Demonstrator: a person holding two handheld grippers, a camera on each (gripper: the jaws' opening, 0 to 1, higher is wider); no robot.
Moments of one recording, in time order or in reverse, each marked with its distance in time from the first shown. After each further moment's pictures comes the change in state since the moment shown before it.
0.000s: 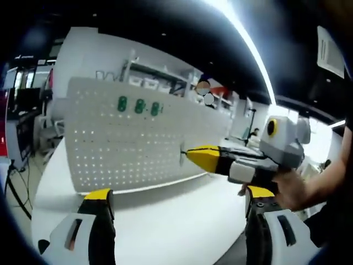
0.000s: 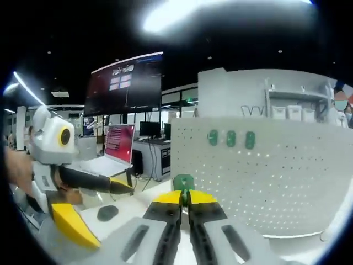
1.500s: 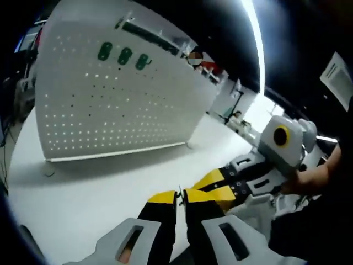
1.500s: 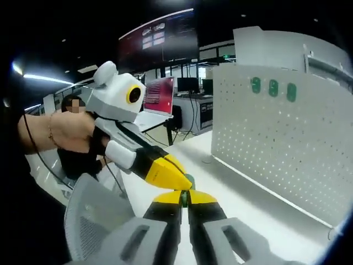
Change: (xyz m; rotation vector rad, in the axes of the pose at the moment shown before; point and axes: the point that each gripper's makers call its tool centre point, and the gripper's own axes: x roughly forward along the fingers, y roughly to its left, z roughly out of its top) left arm 0.023 -0.021 -0.047 -0.137 0.275 -0.180; right arm -0.048 0.053 -0.073 -0.017 0.396 0.369
